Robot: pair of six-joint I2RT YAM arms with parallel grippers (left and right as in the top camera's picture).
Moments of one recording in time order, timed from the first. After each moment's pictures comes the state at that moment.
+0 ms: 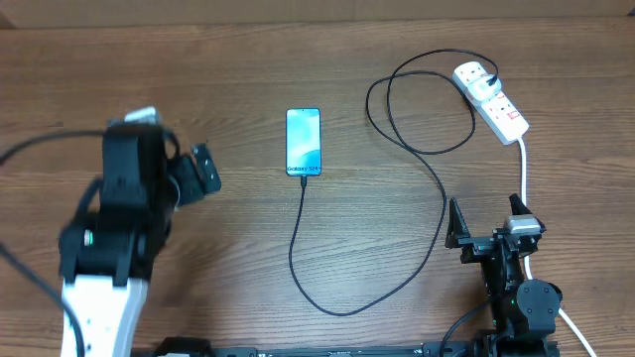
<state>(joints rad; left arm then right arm) -0.09 1.06 1.18 -0.96 -0.15 -0.37 -0.01 0.01 0.02 -0.03 -0.08 -0.01</state>
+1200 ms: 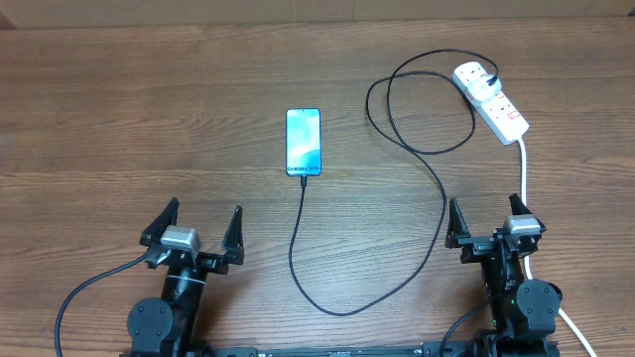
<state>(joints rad) -0.08 0.02 0.11 -0.05 0.10 -0.08 -0.01 0.01 0.02 -0.03 -0.08 -0.01</state>
